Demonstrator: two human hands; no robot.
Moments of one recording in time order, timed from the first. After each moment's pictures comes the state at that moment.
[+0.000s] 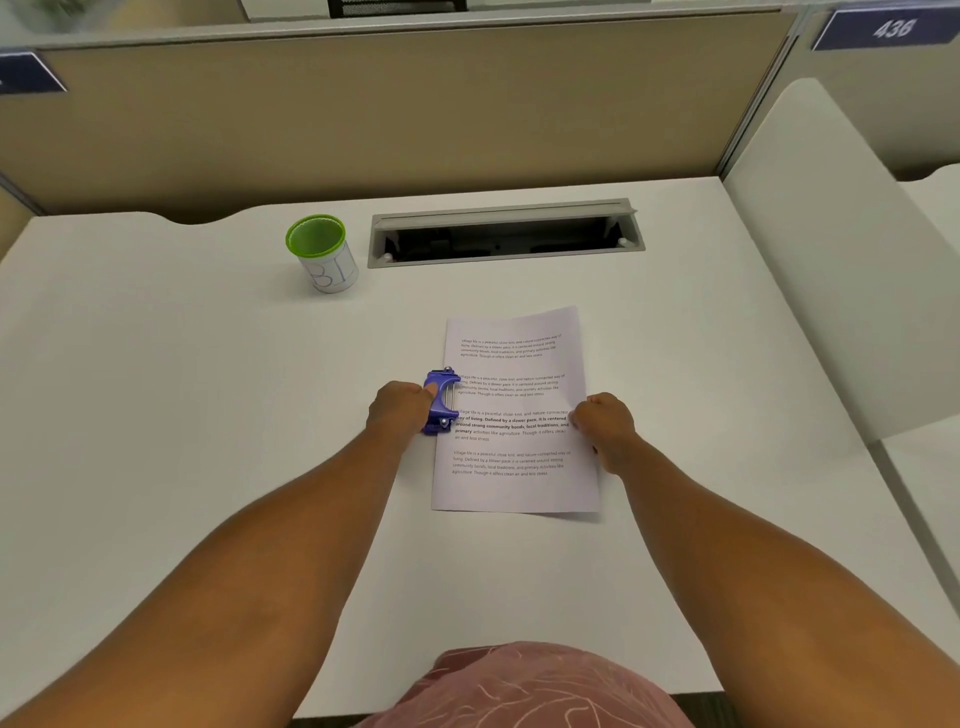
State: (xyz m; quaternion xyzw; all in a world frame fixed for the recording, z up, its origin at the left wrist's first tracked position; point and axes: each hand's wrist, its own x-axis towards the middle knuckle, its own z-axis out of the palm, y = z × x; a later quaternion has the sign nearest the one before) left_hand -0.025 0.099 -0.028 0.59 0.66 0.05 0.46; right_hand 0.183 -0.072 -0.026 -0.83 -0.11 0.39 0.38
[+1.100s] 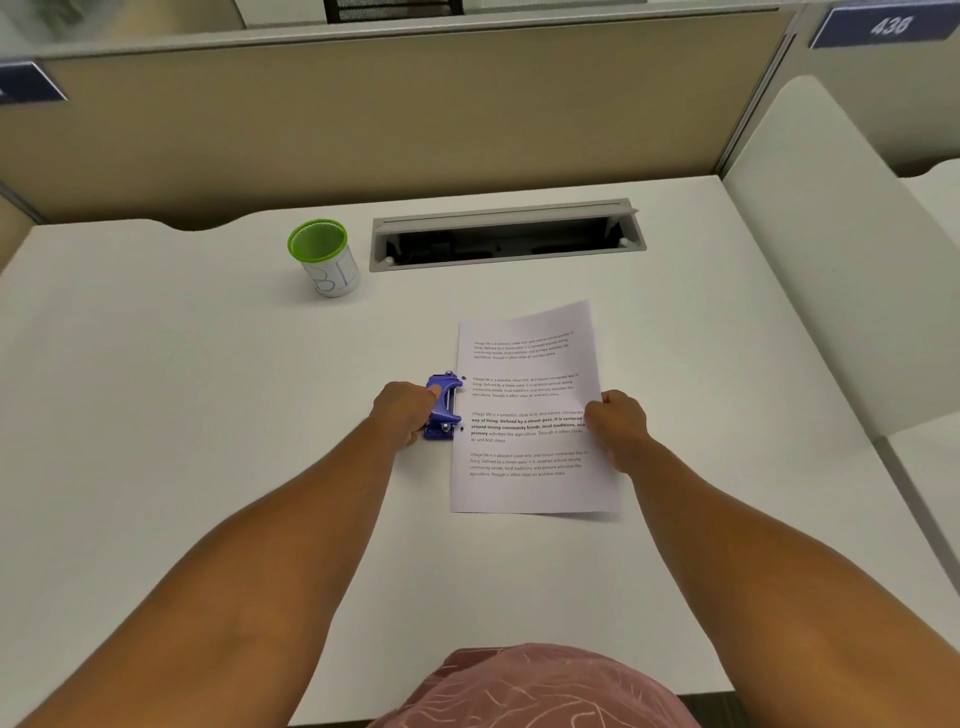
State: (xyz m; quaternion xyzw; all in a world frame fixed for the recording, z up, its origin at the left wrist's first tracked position) left_hand -0.023 0.106 -0.015 0.53 0.67 0.02 0.52; right_hand 0.185 -0.074 -0.020 -0.85 -0.10 0.35 0.37
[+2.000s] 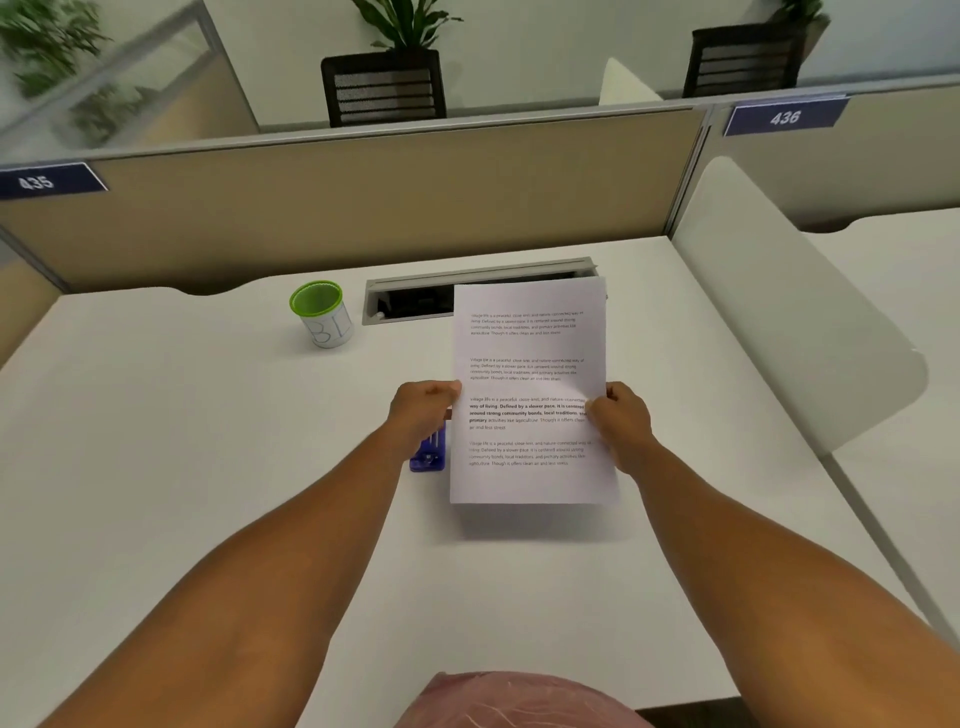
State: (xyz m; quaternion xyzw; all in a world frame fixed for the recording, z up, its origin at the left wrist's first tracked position) left_hand 0.008 0.066 0.052 0.60 0.53 0.14 0.58; right_hand 0.206 -0.102 0.043 -0.79 -0.12 0.33 0.51
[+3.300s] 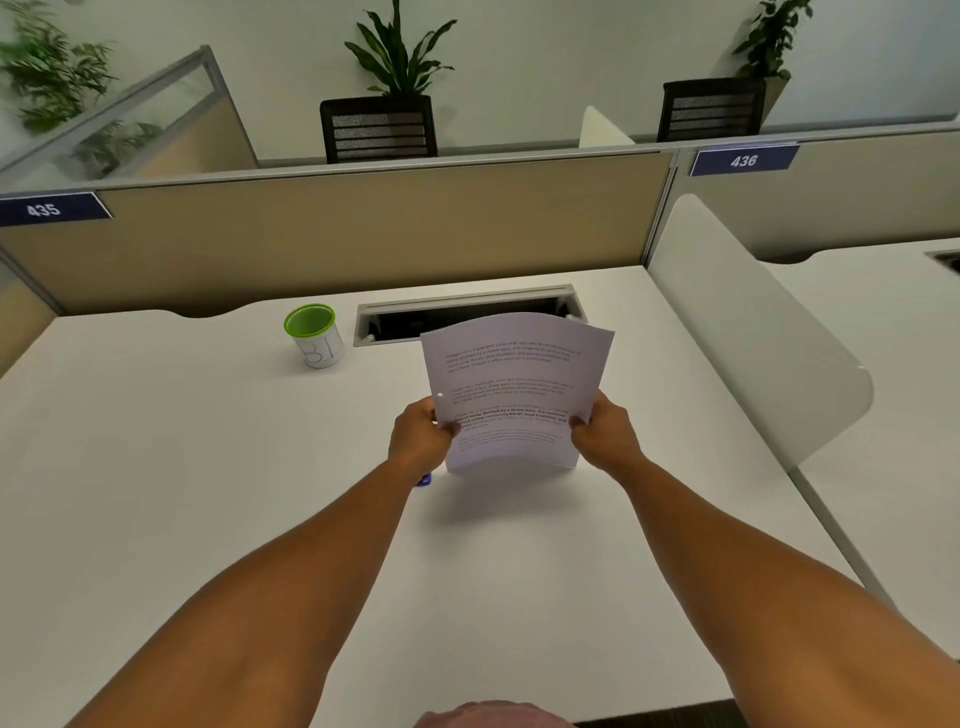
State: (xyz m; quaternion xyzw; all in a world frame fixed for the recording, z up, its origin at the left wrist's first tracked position) left_hand 0.009 0.021 0.070 0.74 0.49 0.16 0.44; right_hand 0.201 -0.125 0.068 -0.83 -0.35 0.22 0.37
